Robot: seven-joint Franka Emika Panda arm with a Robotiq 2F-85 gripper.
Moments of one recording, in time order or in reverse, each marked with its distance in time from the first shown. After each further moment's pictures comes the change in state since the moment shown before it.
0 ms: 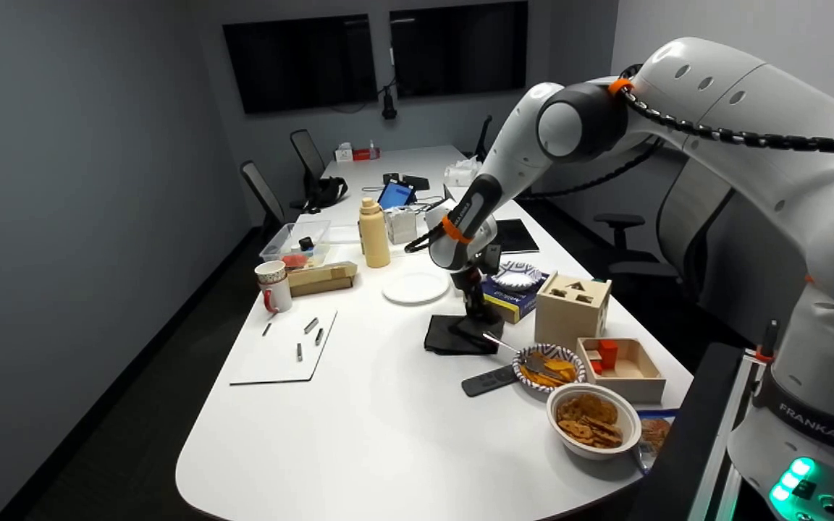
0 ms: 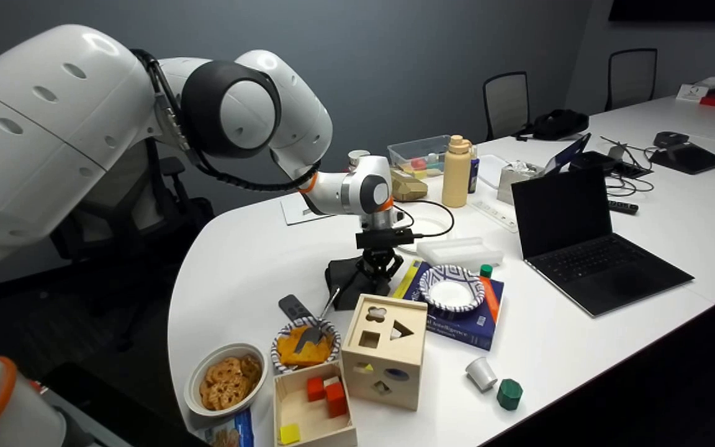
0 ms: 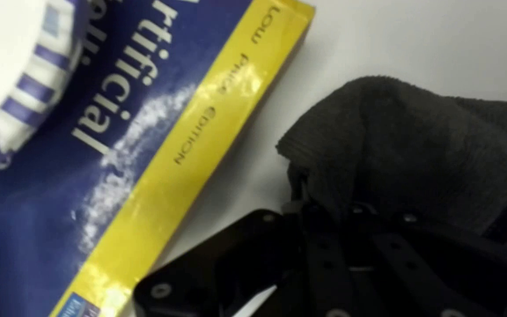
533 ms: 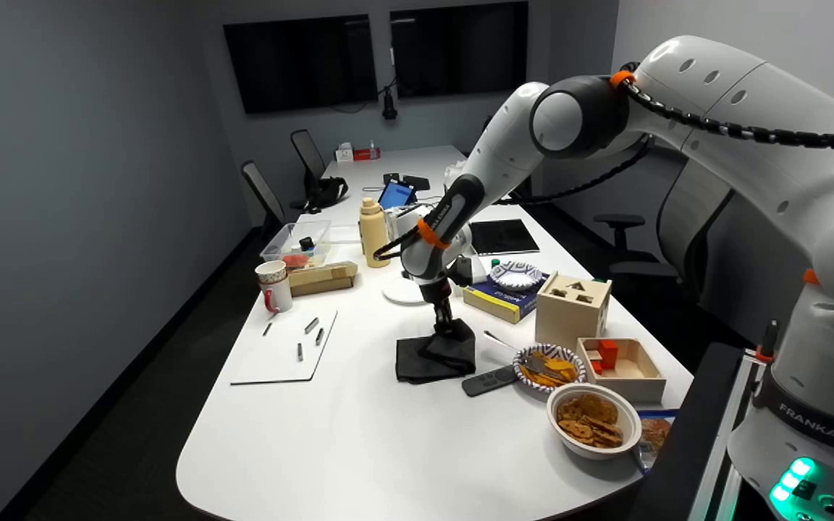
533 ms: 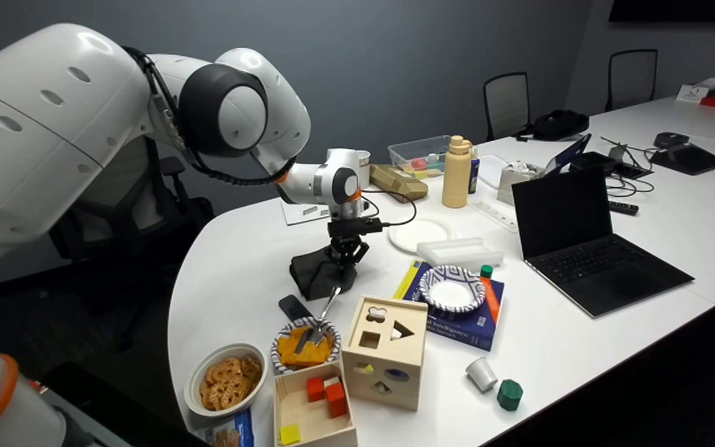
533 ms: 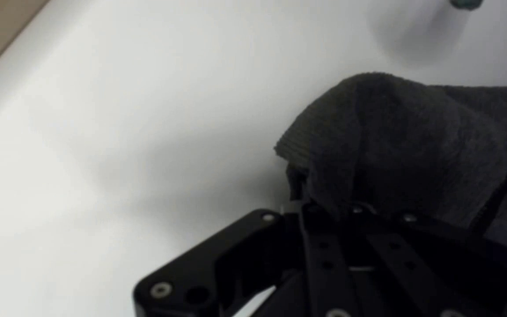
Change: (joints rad) arm 0.047 -0.008 0.119 -0.004 0.004 -0.001 -0.060
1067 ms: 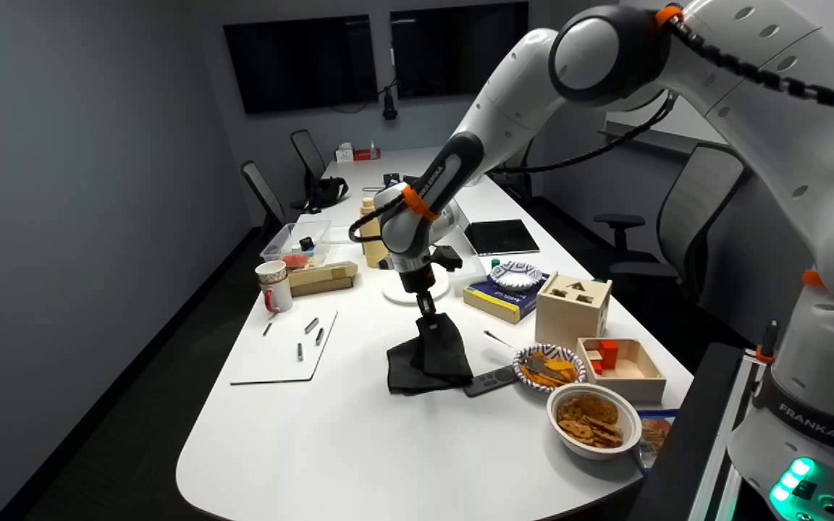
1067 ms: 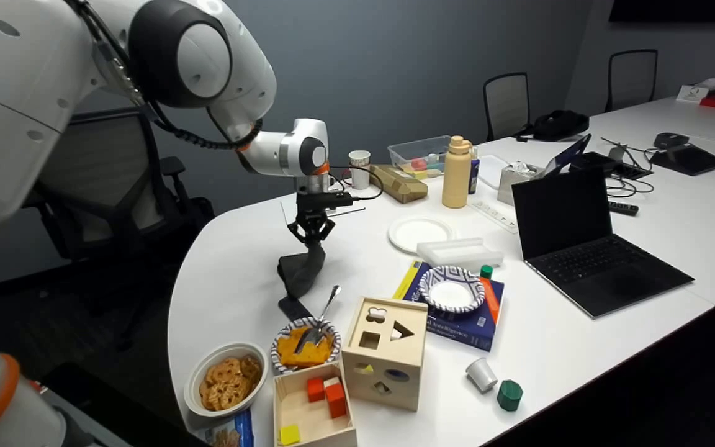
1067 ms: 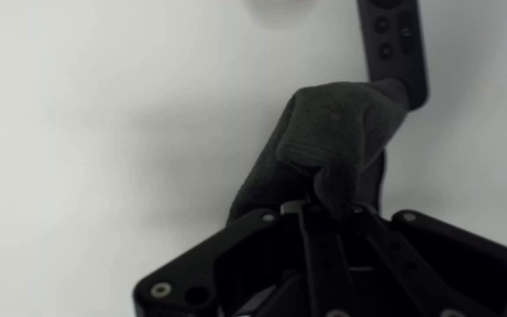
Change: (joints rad) arm 0.022 -0.220 0.099 -0.205 0.031 -0.052 -0.110
